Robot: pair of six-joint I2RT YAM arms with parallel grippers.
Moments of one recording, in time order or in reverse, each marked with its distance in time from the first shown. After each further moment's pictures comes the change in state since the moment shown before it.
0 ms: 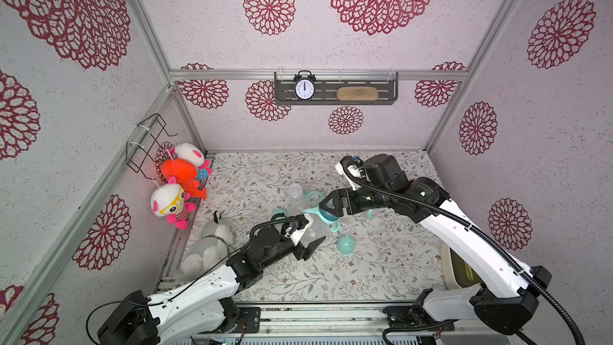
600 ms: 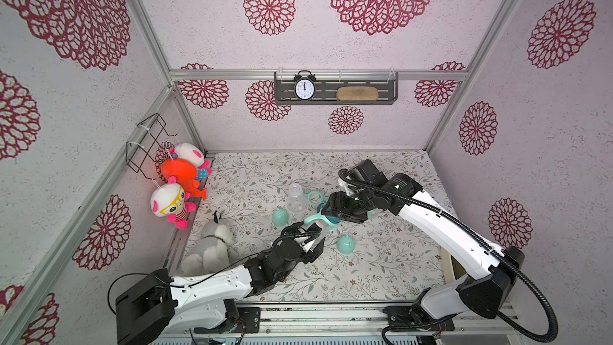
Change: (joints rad) left arm -0.250 0.166 0.012 0.033 -0.592 0.101; right arm -0.002 0.130 -0.026 -0.117 0.064 0.406
